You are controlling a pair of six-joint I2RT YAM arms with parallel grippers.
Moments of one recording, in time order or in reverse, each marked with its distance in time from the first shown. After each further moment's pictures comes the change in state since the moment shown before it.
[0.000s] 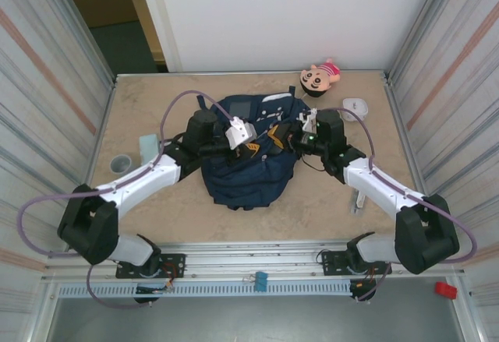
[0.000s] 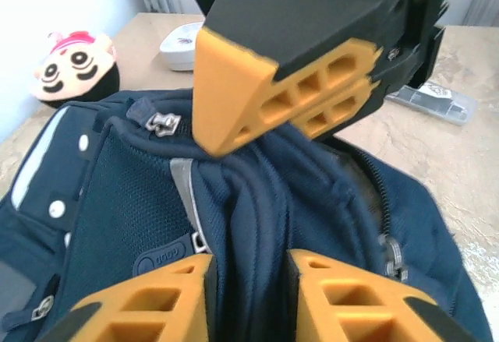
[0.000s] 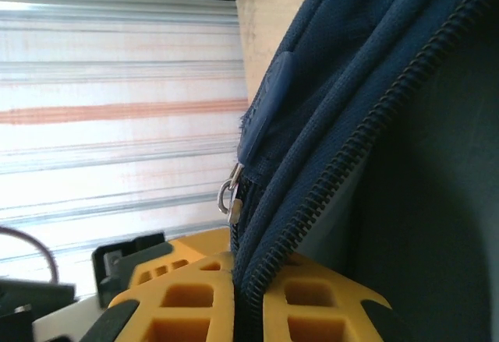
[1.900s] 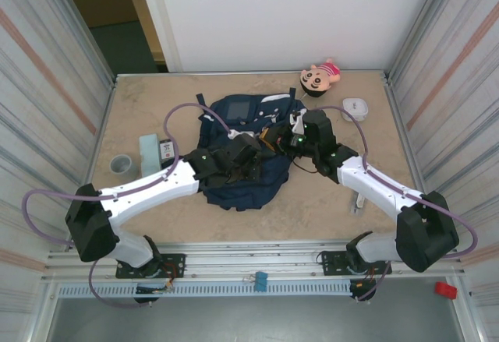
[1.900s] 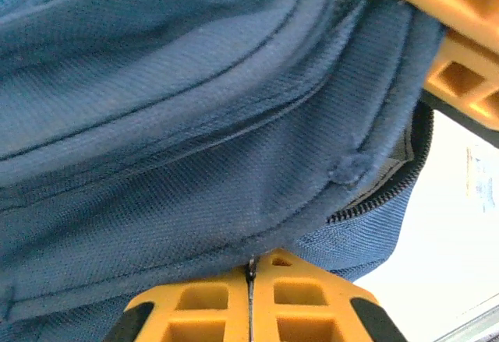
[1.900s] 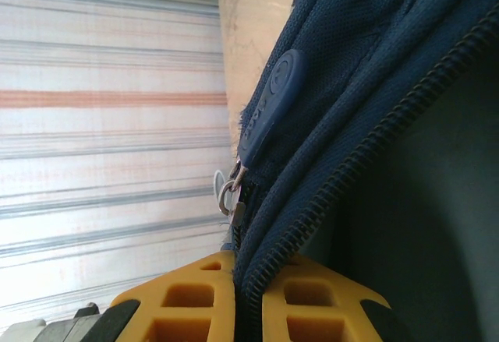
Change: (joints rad) left arm -0.344 0.058 0.219 -0.592 -0.660 -1.138; right arm 0.106 0.013 0.064 -0.102 0.111 -0.056
